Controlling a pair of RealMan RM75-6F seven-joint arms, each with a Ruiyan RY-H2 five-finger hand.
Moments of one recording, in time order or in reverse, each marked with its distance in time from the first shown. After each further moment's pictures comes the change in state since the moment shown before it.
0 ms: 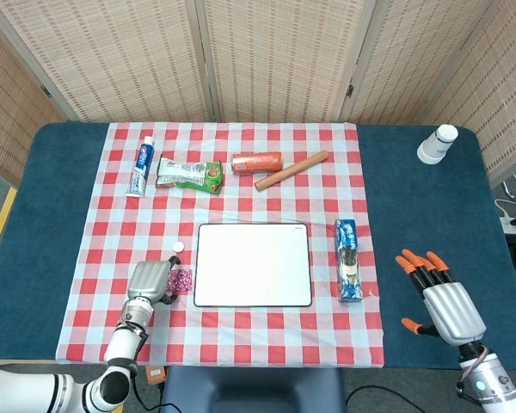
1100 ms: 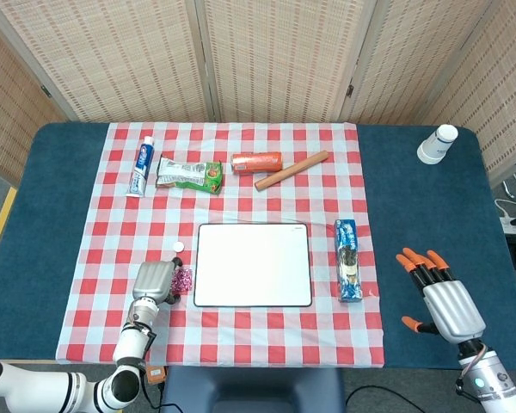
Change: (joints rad) left arm -0.019 -0.064 0.013 0.075 -0.018 0.019 0.008; right arm 0.008 -0.005 0.007 0.001 0.022 -0.014 -0.009
